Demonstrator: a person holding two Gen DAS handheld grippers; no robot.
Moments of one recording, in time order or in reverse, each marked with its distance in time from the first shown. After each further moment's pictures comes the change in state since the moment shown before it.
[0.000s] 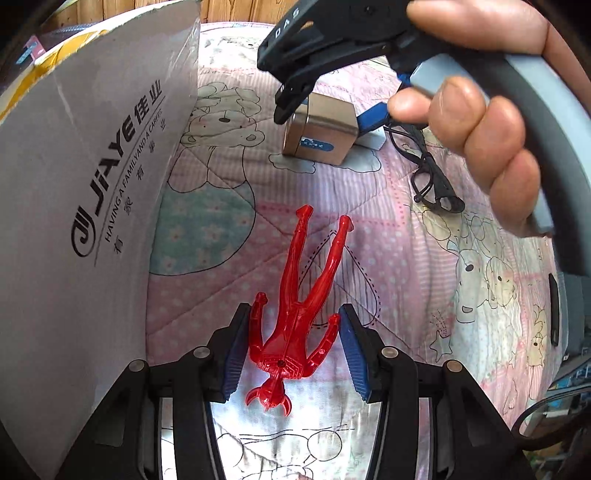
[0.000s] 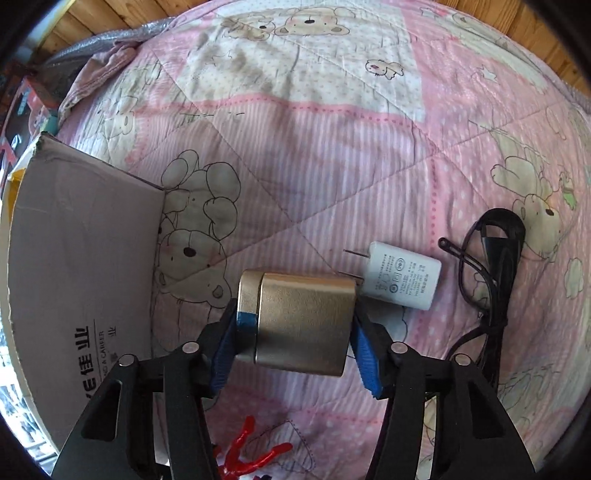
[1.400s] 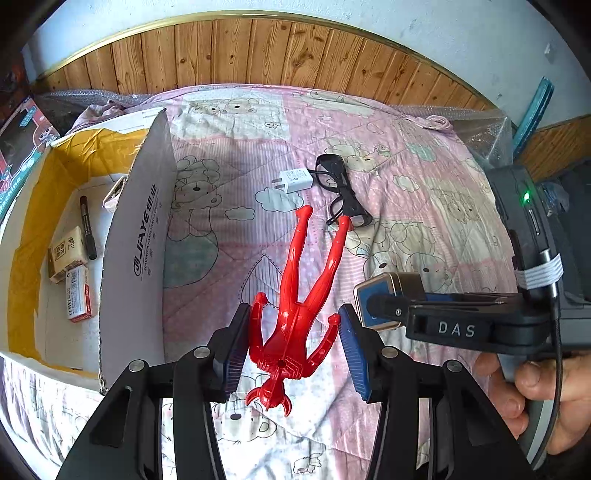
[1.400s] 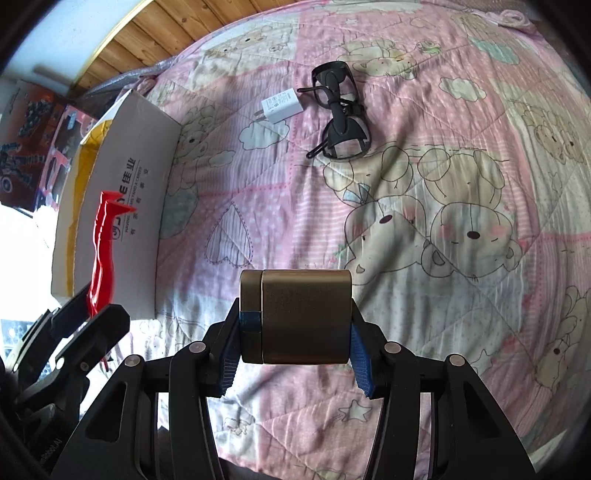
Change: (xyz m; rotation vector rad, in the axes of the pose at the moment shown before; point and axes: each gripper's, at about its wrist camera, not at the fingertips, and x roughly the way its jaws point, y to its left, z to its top) left arm -0.107 -0.073 -0.007 0.124 -0.106 0.020; right arm -0.083 -0.085 -0.214 0.151 -0.110 0.166
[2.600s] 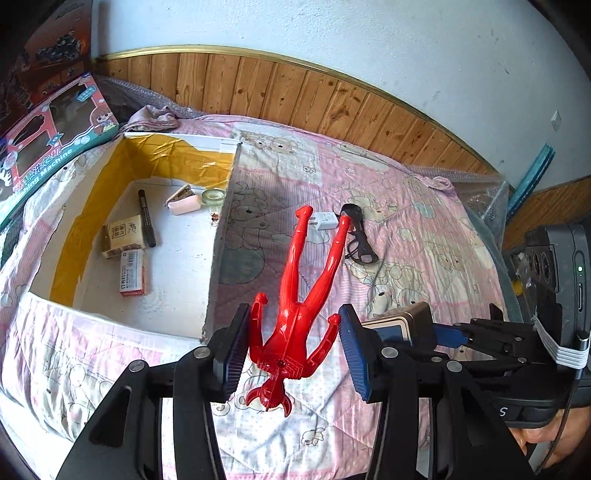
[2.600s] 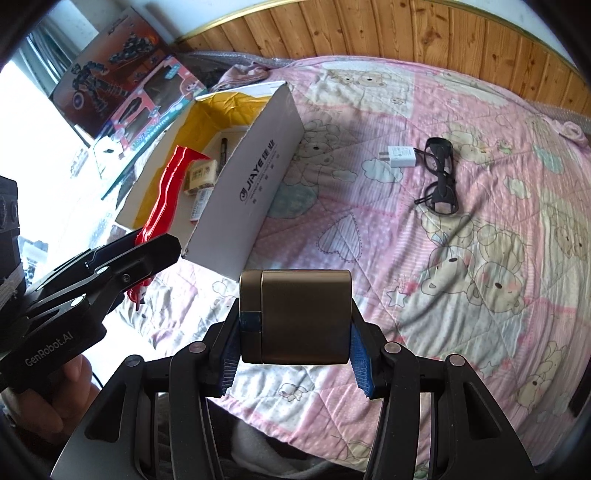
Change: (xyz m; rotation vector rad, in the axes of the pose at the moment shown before) left arm -0.091 0.063 -0.025 -0.181 -0.142 -0.030; right arm -0.072 0.117 -0.045 -0.336 -0.081 0.053
